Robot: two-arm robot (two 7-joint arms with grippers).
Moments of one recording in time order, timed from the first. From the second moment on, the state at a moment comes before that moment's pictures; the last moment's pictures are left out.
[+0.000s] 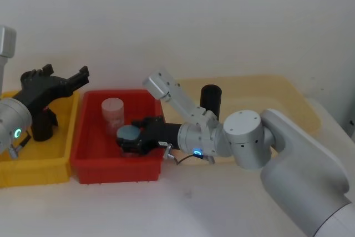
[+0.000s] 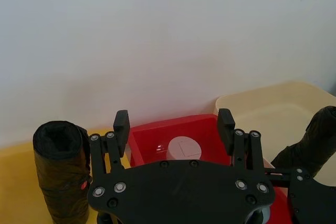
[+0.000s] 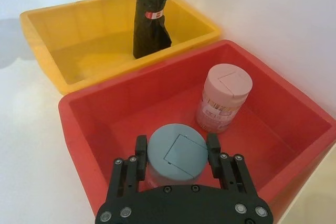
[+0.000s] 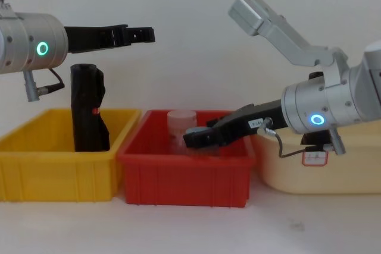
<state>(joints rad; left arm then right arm) -0.55 0.28 0.34 -1.43 -0.56 0.31 -0.17 0.74 0.23 -0.63 -1.08 0.22 0.29 0.57</state>
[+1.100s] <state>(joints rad) -0.55 0.28 0.34 -1.43 -0.56 0.31 -0.17 0.80 0.21 -0.50 -1.14 0.34 0.24 0.57</state>
